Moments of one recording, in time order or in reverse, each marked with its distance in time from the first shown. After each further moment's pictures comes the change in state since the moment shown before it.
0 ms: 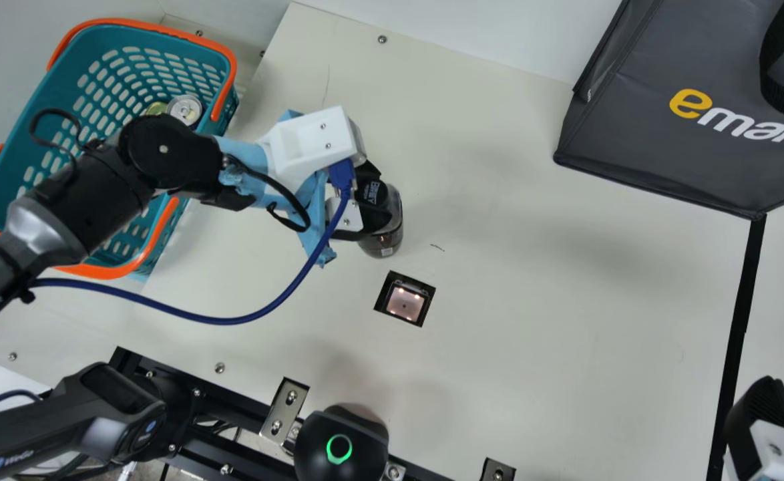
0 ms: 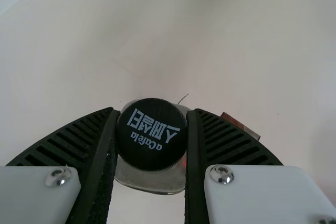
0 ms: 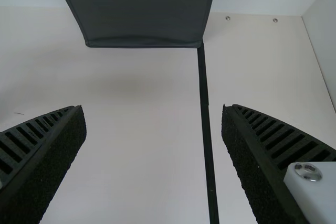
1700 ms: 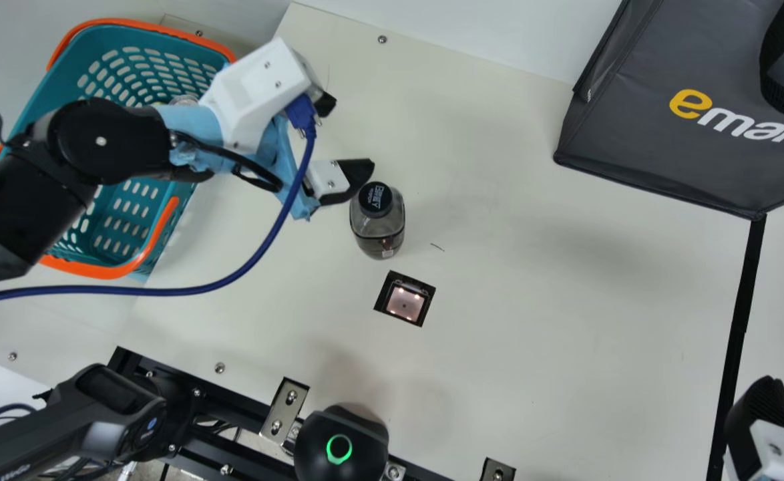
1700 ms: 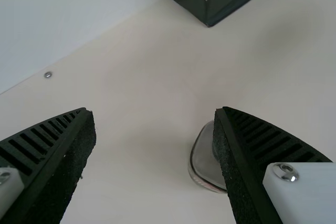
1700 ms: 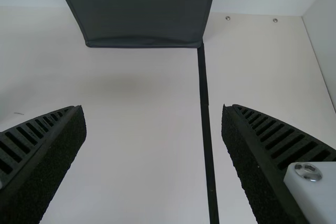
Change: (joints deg) left arm 5.0 -6.4 -5.1 9.1 -3.4 -17.5; right arm 0.0 0.0 0.0 0.0 0.0 0.0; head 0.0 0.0
